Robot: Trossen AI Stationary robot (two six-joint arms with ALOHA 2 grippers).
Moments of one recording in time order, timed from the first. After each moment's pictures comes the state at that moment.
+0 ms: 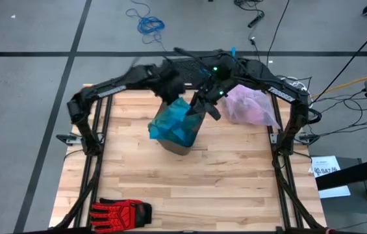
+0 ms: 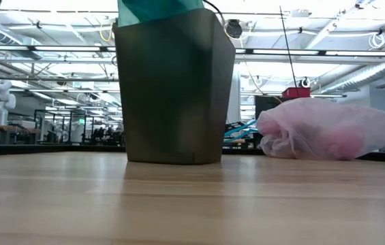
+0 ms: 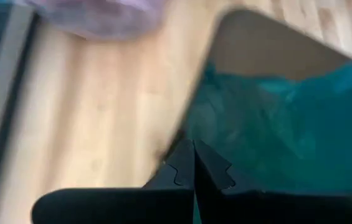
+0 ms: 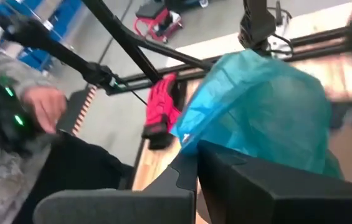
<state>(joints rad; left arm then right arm) 0.47 1.74 1.76 -0.98 0.41 0.29 -0.26 1.77 2.20 -1.06 -0.67 0.12</state>
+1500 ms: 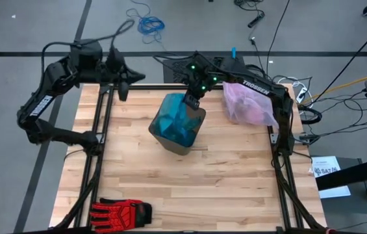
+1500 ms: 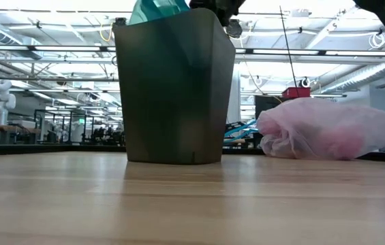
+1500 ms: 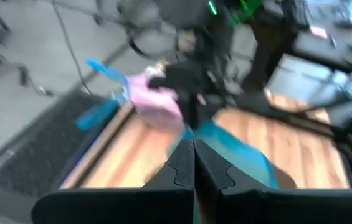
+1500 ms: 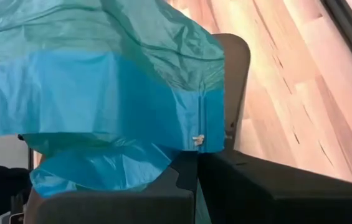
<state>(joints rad) 0.57 1.19 1.76 -0.98 0.29 -0.02 -0.40 1.97 2.20 -1.17 -0.39 0.09</state>
